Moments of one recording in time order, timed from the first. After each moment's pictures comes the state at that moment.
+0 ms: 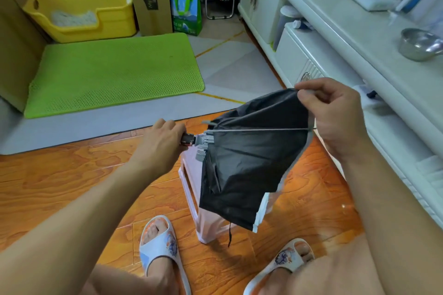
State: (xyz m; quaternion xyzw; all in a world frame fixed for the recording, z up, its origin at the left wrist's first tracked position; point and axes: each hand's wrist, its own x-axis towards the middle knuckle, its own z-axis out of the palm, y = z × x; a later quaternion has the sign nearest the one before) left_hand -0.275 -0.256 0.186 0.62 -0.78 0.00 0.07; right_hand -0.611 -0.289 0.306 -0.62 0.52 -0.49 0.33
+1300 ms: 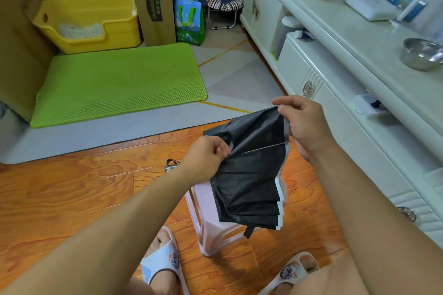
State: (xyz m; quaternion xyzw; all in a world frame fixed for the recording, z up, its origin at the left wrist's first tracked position) left_hand -0.360 -0.273 0.196 0.65 -0.61 -0.39 0.25; right_hand -0.579 -0.324 0.276 -0.52 0.59 -0.44 0.43
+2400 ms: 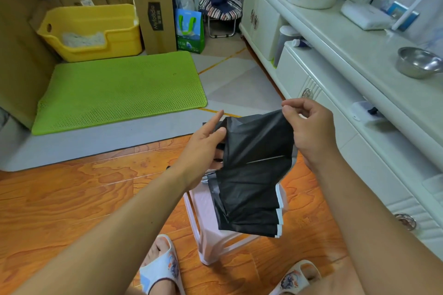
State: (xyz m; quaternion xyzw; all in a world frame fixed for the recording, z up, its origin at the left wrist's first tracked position) left_hand -0.373 -0.266 0.260 0.52 -0.39 -0.61 0.44; right_hand -0.585 -0.314 0.287 -0.55 0.60 -0.49 0.31
